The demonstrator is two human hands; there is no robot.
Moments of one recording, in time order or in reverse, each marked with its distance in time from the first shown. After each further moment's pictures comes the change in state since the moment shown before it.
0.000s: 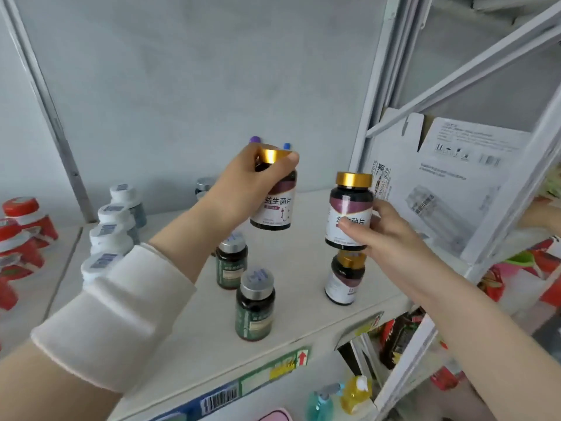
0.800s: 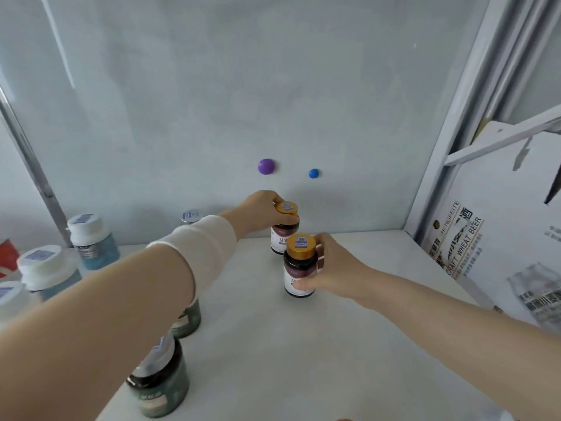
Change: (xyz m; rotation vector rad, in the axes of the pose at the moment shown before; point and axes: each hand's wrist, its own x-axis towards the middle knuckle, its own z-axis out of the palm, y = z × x) left_hand 0.229 -0.127 0.026 0.662 0.037 -0.357; right_hand 0.234 0.072 0.004 -0.396 -0.533 0.096
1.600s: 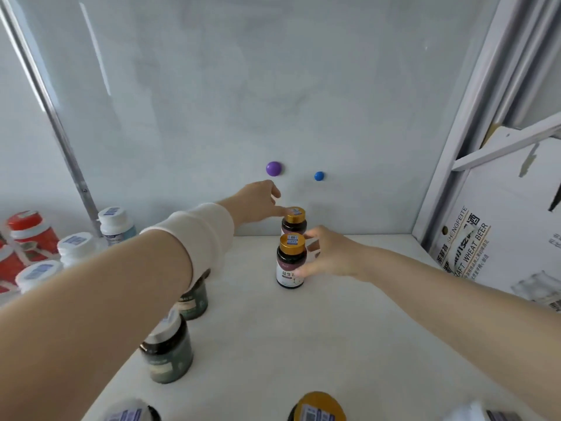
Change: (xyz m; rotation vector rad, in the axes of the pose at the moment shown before) left_hand -0.025 0.013 -0.025 0.229 0.025 0.002; right_hand -0.008 -0.025 -0.022 -0.244 -0.163 -0.054
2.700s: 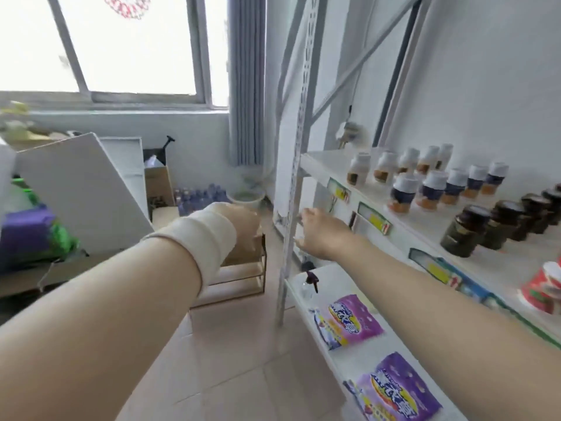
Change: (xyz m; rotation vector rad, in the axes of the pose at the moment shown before) left_hand -0.756 -0.358 -0.162 0.547 -0.206 -1.215; right_hand -0.191 -0.442 0.603 -0.788 -0.440 -1.022
